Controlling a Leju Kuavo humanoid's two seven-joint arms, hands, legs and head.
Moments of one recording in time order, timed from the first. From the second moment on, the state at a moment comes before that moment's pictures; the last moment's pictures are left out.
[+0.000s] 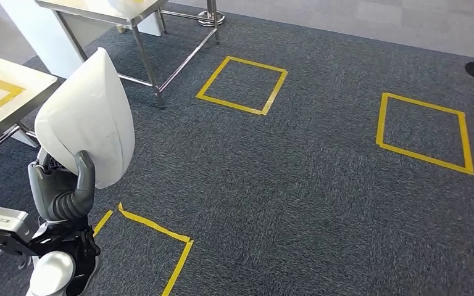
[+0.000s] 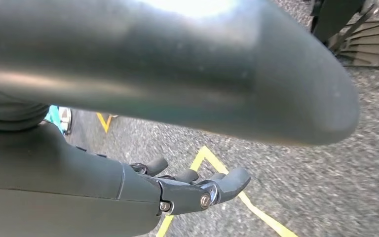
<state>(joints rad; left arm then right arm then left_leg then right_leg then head) -0.15 0.08 -0.28 -1.63 -0.19 0.37 -0.62 -0.01 0.09 -0.78 -0.17 0.75 0.12 0.10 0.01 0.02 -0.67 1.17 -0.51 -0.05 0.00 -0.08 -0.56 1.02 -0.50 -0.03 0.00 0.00</state>
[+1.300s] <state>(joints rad) -0.20 0.04 -0.26 -1.57 -0.26 0.42 -0.63 -0.02 0.10 -0.81 -0.16 0.75 0.11 0.08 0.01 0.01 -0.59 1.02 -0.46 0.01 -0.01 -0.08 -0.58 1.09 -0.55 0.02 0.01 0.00</state>
